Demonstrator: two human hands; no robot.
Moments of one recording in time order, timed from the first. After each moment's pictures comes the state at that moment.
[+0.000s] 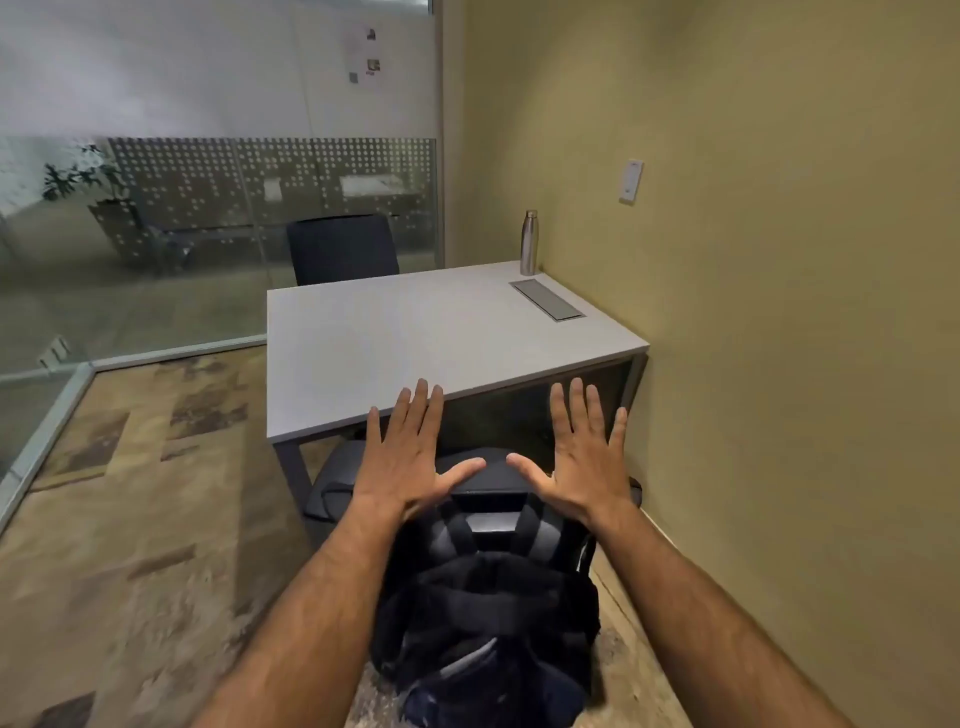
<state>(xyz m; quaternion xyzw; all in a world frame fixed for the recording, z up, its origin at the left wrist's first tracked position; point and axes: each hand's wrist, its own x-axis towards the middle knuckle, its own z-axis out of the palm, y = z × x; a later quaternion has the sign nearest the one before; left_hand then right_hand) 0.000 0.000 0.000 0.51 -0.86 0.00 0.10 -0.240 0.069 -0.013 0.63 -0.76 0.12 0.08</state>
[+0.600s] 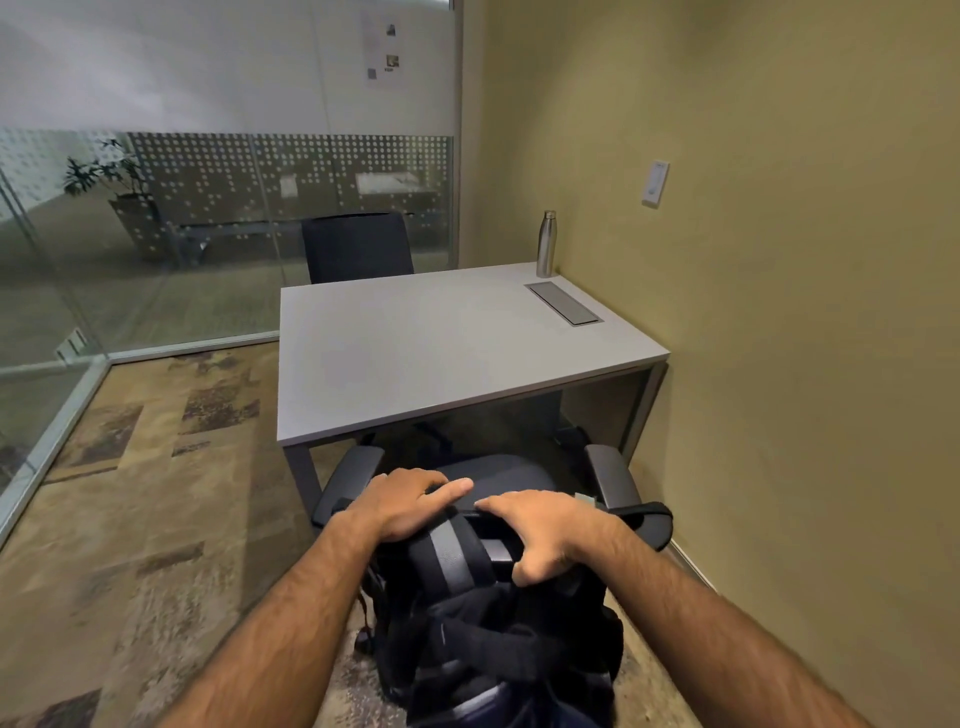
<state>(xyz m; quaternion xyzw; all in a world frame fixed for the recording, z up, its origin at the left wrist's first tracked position) 0.027 -0.025 -0.016 0.47 -0.84 -0.27 0.05 -0.183 0.058 0.017 0.78 -0.58 -0.09 -0.21</state>
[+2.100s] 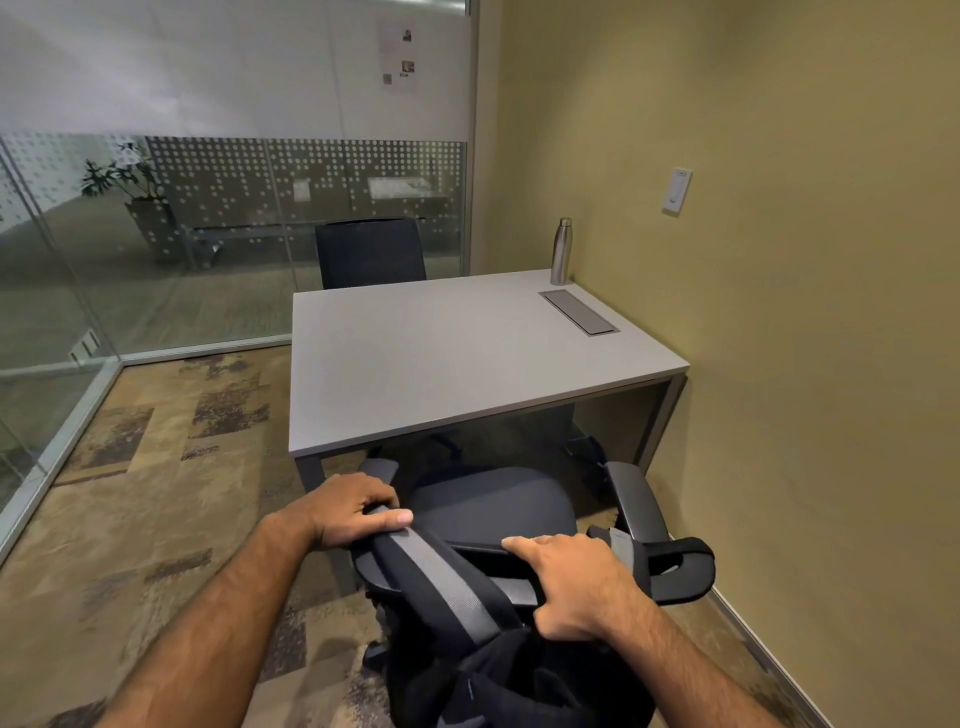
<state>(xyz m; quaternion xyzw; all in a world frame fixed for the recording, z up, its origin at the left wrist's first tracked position) 0.120 -0.087 -0.021 0.38 -0.90 -0.20 0.04 -0.167 0.073 0.000 0.75 -0.64 -0.08 -0.14</state>
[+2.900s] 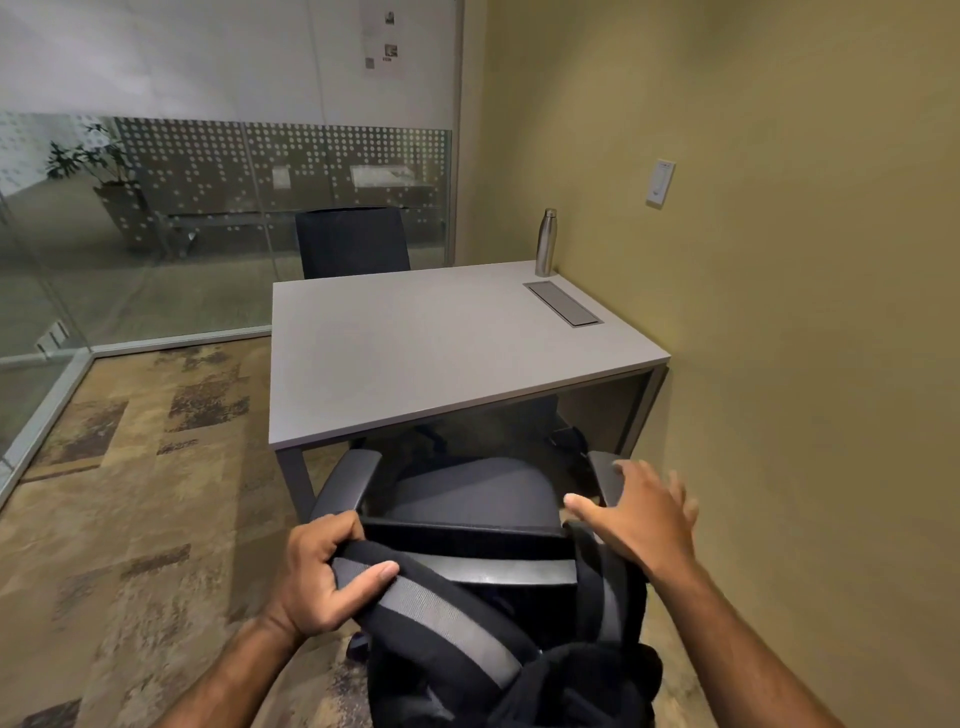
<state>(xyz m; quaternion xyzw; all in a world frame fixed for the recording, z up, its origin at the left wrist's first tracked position) 0.110 0.018 -0.035 0.35 -0.80 -0.19 0.45 -0.243 0.073 0.004 0.48 -0.84 0.20 -0.15</state>
